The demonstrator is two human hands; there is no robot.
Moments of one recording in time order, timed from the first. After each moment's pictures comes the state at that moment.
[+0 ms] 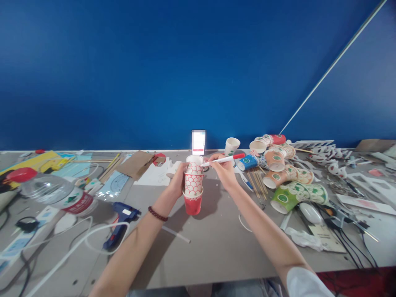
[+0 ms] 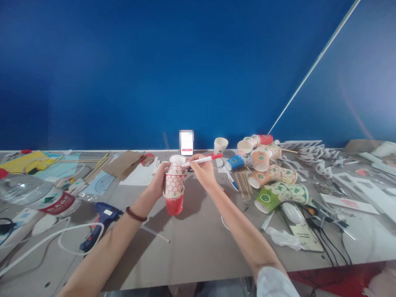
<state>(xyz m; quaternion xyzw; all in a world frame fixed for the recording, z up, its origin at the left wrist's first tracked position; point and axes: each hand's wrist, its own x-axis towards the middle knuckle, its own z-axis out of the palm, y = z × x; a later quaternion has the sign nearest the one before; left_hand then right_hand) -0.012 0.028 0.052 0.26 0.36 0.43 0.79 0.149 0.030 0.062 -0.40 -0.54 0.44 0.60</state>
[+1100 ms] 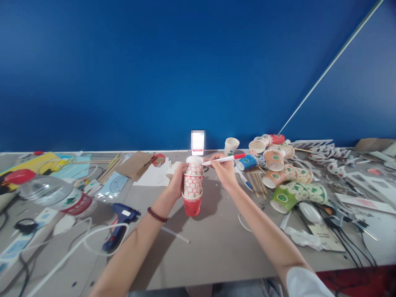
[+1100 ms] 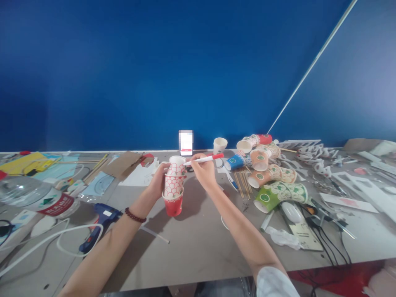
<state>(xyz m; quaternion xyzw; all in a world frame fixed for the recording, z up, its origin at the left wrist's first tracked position) -0.012 0.026 0.053 0.27 0.35 0.43 0.79 0.149 0.033 0.055 -0.45 -0.50 0.41 0.61</state>
